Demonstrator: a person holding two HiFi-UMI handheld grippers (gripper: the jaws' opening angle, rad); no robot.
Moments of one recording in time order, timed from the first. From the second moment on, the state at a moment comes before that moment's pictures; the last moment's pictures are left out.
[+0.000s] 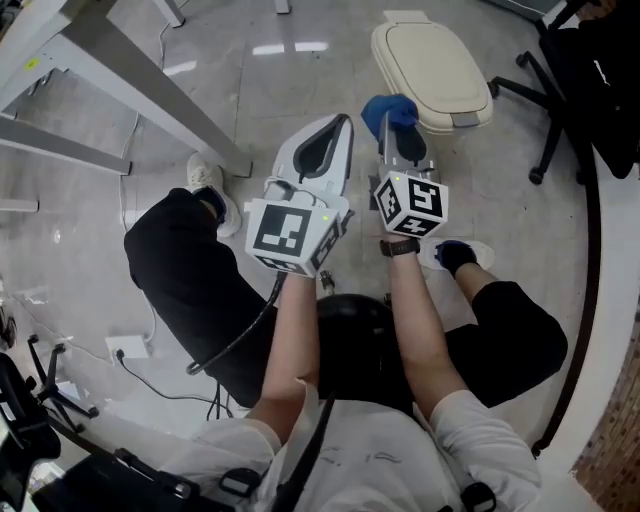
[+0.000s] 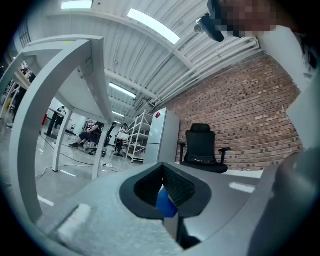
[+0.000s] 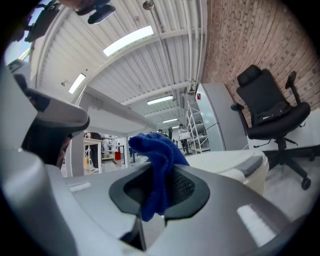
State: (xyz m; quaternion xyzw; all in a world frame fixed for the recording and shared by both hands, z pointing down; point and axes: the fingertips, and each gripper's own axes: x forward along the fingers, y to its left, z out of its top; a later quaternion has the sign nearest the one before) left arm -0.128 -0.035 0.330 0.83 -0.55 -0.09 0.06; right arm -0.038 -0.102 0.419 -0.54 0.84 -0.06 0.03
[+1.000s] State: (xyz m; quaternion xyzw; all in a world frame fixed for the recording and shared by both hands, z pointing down) left arm -0.122 -0.096 0.402 0.81 -0.58 -0.04 0.12; right arm -0.004 -0.104 0.782 -0.44 0.82 -0.13 -0.34
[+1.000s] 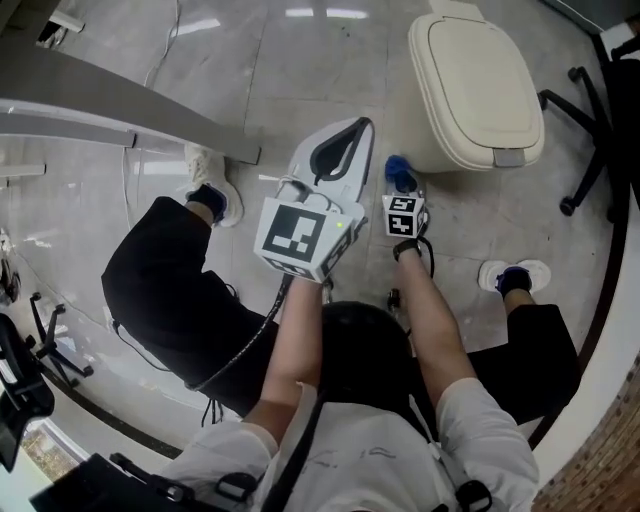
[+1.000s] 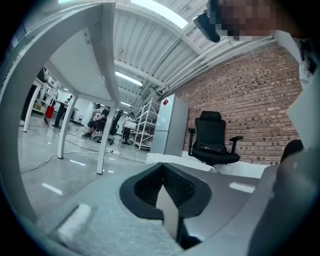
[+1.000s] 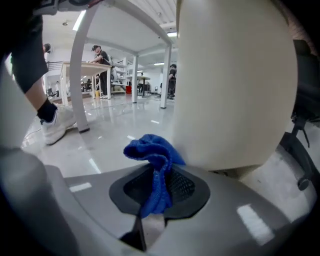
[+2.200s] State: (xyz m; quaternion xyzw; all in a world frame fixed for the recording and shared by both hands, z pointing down) left arm -0.047 -0.011 0.368 0.65 -0.76 -0.07 0.07; right arm 0.002 -0.102 0.498 -0.34 0.94 0.00 -0.07
